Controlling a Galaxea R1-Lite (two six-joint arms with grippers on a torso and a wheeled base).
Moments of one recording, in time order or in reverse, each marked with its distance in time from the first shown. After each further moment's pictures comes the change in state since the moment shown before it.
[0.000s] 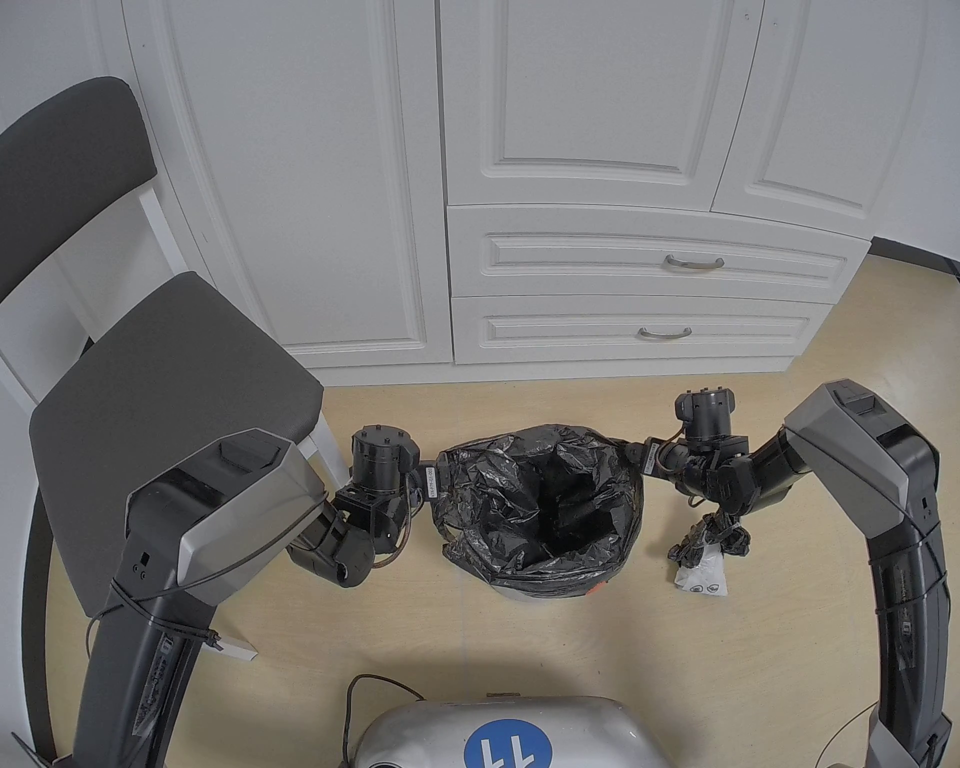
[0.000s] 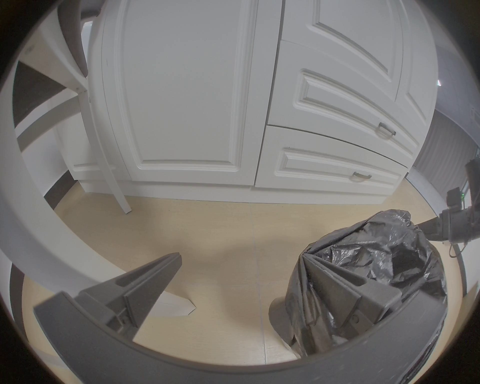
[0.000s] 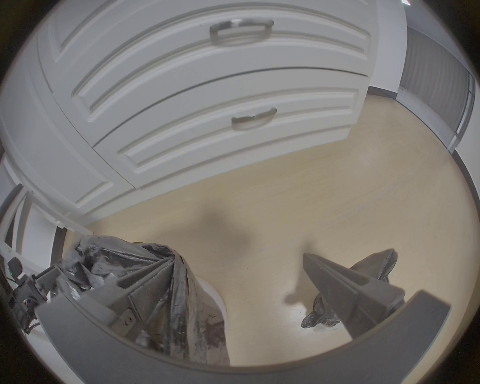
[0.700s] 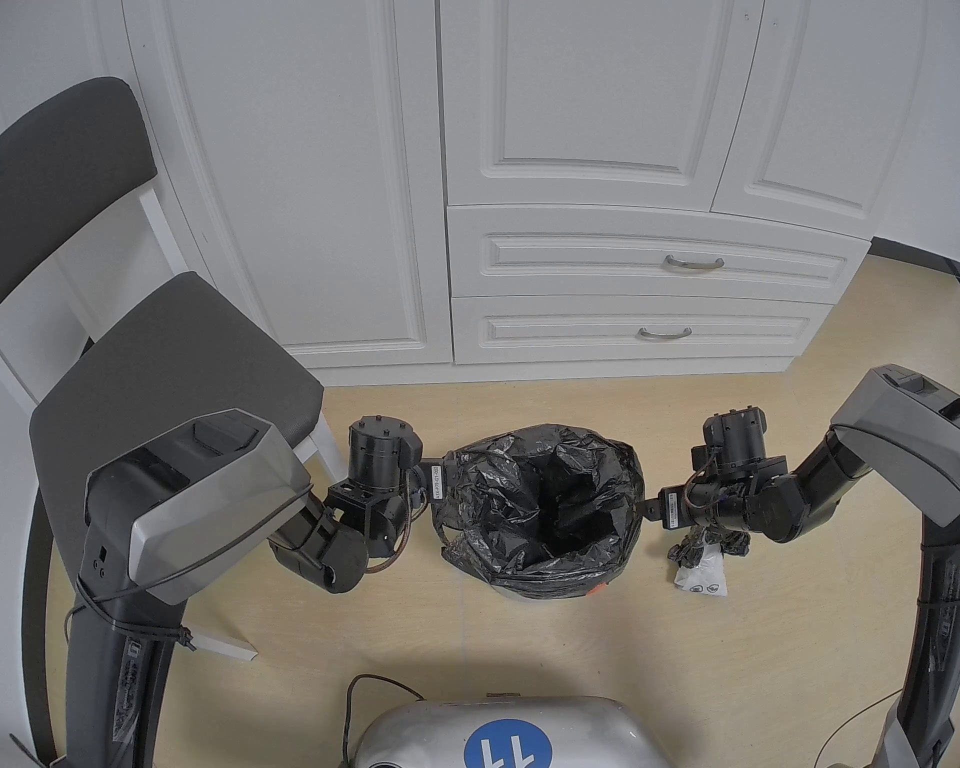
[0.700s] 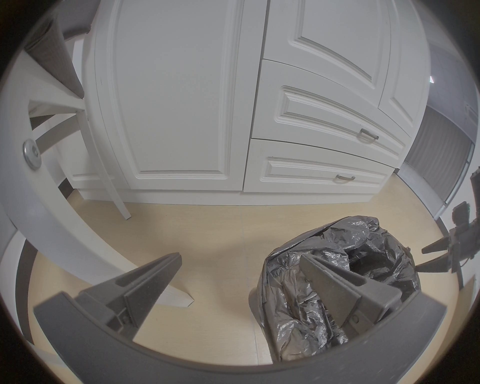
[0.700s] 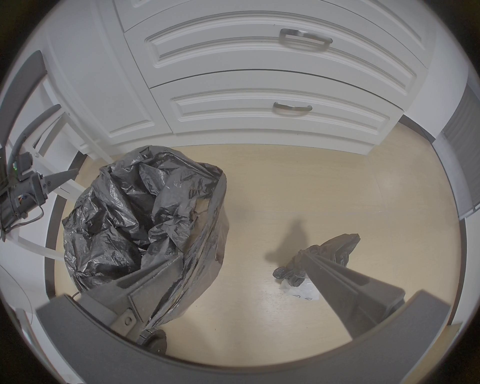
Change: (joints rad) left arm -0.046 -0.150 0.168 -0.007 -0.001 0.012; right arm 0.023 -0.245 0.407 -0.007 0.099 -0.304
